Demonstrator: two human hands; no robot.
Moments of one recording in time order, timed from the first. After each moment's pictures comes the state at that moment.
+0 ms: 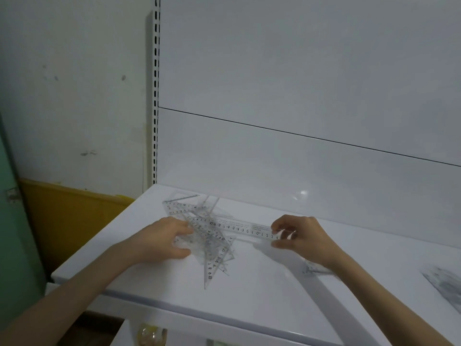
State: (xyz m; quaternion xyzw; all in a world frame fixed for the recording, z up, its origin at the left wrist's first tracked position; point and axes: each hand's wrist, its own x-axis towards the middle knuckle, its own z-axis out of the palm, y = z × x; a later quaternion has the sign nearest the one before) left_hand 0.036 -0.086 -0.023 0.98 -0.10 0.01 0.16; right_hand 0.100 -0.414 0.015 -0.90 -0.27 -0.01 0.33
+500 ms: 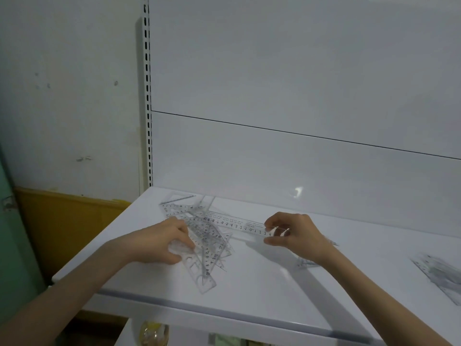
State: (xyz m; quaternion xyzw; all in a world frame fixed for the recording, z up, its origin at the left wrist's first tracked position) left_hand 0.028 -0.086 -0.010 0.97 -0.21 -0.03 0.13; right_hand 0.086 -0.412 0.013 -0.90 -0.26 -0.02 0.36
